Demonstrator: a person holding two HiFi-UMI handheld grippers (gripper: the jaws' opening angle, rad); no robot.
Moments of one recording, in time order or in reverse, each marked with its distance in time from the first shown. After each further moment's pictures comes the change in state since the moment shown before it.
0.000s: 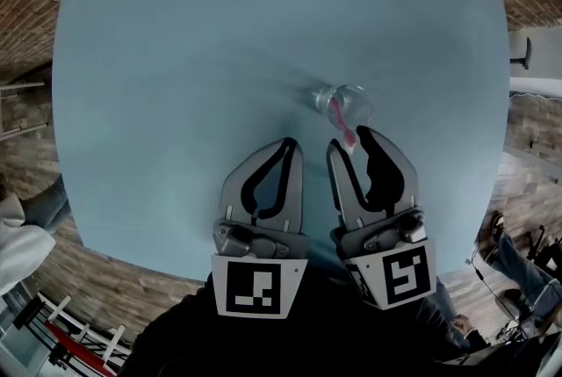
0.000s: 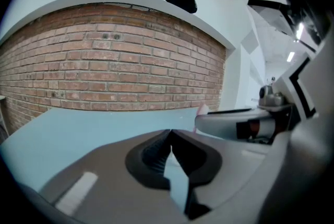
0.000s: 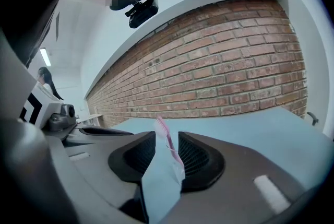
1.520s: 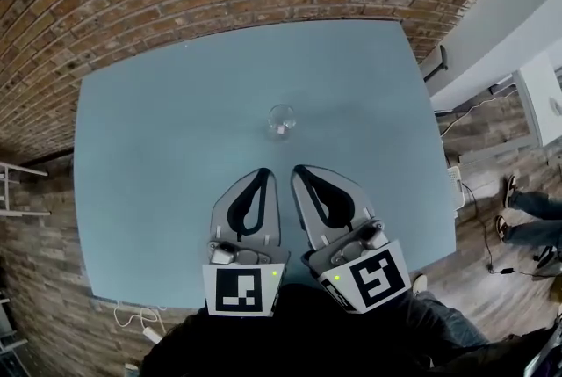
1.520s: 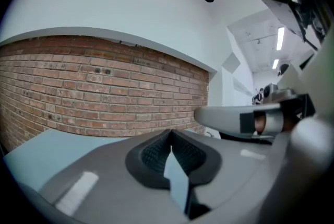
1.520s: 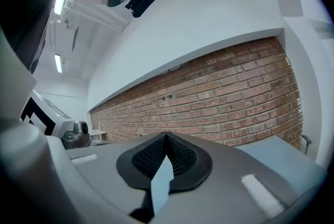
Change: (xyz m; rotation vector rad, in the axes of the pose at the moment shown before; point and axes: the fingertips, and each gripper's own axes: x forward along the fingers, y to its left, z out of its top) left arm -0.104 -0.060 0.075 0.028 -0.230 -0.066; right arm -0.122 0.067 0.091 -0.044 -0.263 0.018
